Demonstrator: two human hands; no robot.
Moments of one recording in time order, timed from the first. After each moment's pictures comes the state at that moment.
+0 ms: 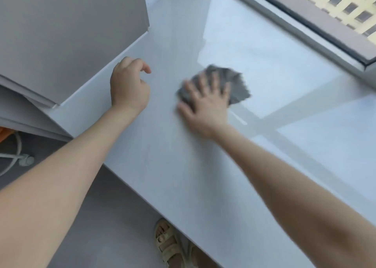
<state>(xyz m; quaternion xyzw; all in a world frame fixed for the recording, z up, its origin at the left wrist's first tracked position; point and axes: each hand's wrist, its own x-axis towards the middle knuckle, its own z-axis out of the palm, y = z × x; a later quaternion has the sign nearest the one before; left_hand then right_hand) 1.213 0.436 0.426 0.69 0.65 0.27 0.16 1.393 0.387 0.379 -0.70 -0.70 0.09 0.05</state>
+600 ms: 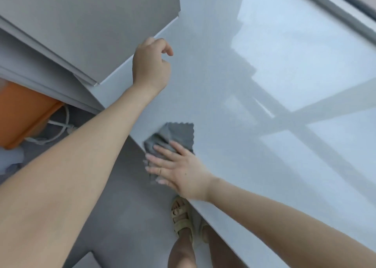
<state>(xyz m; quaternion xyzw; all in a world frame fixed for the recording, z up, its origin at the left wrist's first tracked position) 1.210 0.431 0.457 0.67 0.69 0.23 0.16 1.326 0.250 0.380 -0.29 -0.92 0.24 0.09</state>
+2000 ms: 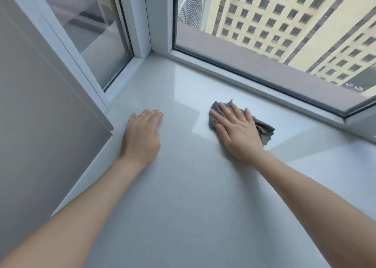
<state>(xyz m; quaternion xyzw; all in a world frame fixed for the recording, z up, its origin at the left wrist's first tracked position) 1.296 0.596 0.384 0.84 0.49 0.17 0.15 1.531 0.515 0.381 -0.75 -0.66 0.05 0.07</state>
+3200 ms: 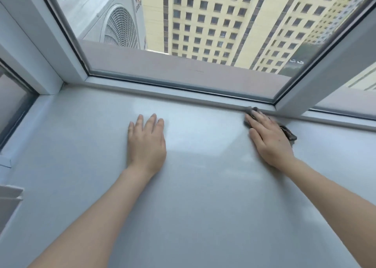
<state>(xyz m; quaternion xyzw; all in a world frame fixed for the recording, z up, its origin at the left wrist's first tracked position) 1.450 0.586 0.379 0.91 0.40 0.08 0.10 1.700 0.403 0.386 -0.86 -0.50 0.04 0.11</state>
